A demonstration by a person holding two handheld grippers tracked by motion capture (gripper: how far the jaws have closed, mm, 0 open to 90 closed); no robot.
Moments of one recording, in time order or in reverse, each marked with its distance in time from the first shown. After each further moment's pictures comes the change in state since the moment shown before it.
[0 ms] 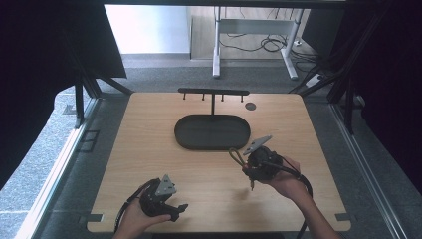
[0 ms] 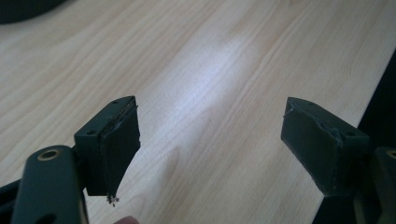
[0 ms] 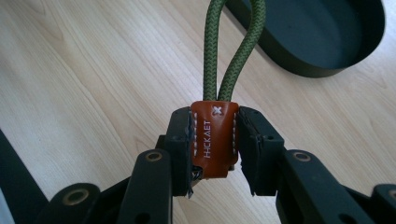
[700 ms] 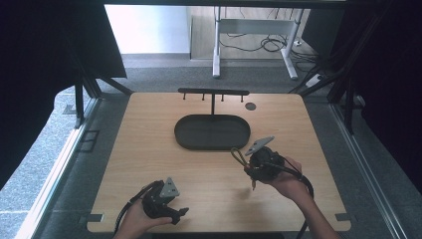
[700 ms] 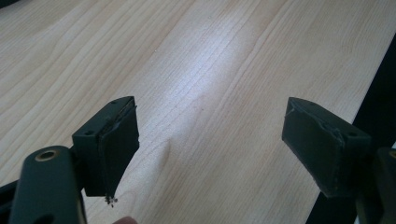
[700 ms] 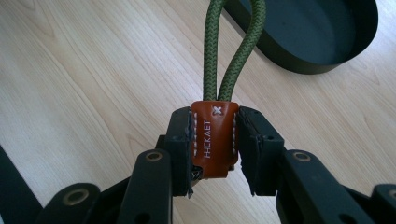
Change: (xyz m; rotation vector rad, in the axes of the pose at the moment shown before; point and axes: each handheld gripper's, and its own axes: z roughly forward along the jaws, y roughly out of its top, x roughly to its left) left arm -0.004 0.001 0.006 0.033 -0.009 0.024; right arm -0.003 -0.004 -0.002 -0.014 -0.017 0.005
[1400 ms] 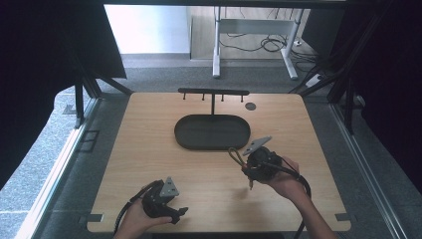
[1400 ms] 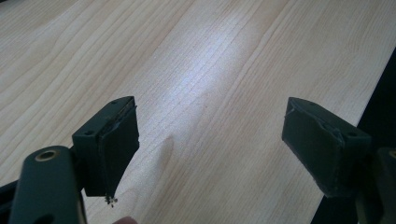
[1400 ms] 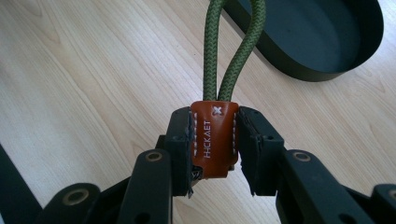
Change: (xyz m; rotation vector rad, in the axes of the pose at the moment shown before) left arm 0.002 -0.001 0.001 0.008 0.005 -0.010; right arm 0.003 0.003 0.003 -0.009 0.011 -0.004
